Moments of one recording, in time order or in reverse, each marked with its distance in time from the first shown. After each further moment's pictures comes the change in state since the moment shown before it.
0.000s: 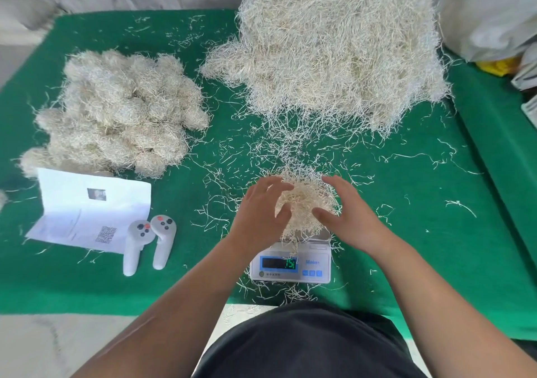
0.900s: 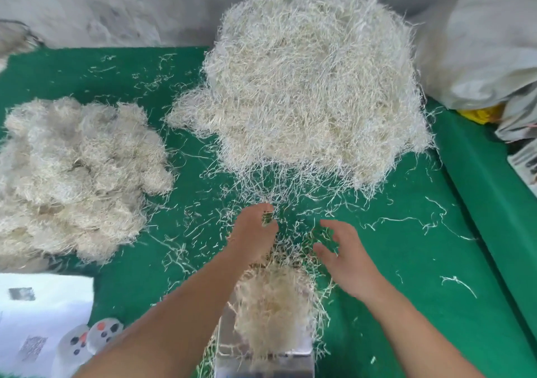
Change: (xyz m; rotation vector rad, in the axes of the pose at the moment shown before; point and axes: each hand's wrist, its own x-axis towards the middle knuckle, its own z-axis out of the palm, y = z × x) left_hand 0.197 -0.004 0.023 -0.283 -0.090 -0.309; right_hand 0.120 0.042 -0.049 0.070 0.074 0.122
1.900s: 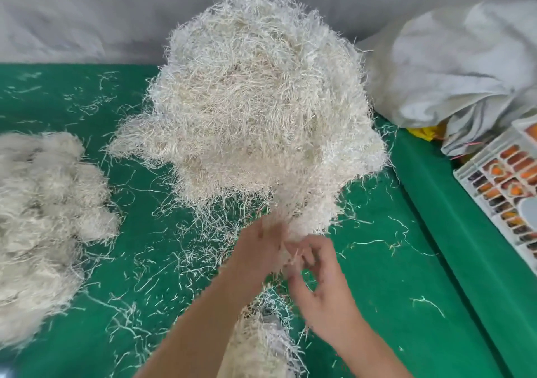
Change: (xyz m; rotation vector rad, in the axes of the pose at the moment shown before) left_hand 0.019 0.102 0.011 -0.657 -0.213 -0.088; right_hand 0.005 -0.060 -0.020 0.311 0.258 -0.371
